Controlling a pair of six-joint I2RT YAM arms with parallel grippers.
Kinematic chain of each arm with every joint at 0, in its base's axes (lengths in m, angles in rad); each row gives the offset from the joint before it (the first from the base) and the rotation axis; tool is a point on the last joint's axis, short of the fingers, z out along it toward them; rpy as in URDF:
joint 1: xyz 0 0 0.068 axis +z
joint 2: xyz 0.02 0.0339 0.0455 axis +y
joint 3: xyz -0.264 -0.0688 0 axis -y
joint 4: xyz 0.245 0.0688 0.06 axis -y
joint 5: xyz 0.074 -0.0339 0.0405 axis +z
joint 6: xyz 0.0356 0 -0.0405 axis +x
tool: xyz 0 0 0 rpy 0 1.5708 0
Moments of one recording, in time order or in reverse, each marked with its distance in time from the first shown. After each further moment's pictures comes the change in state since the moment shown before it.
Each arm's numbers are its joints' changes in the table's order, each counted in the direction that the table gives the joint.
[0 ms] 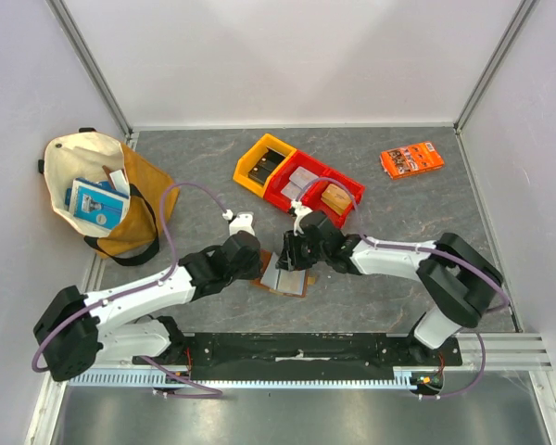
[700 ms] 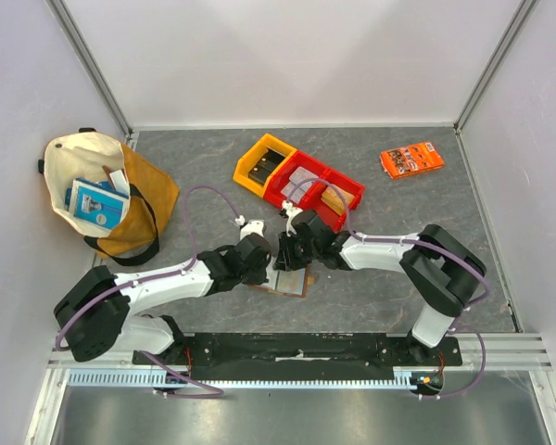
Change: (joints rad) left arm 0.000 0.140 0.000 0.051 -0.076 0.000; right arm 0.005 0.158 0.085 0.015 0.055 -0.030
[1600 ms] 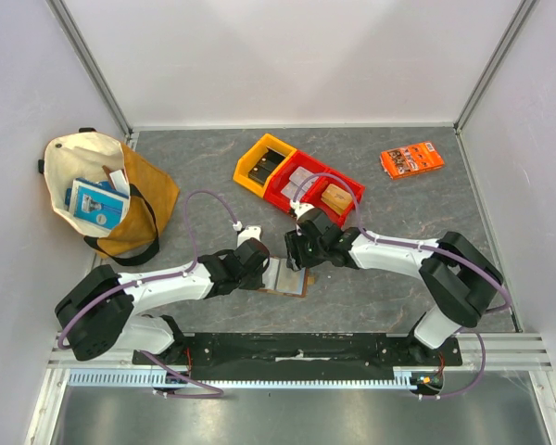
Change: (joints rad) left arm 0.000 0.023 -0.050 0.006 0.011 -0.011; right arm -0.014 -0.129 0.002 -0.240 -0.214 -0.135
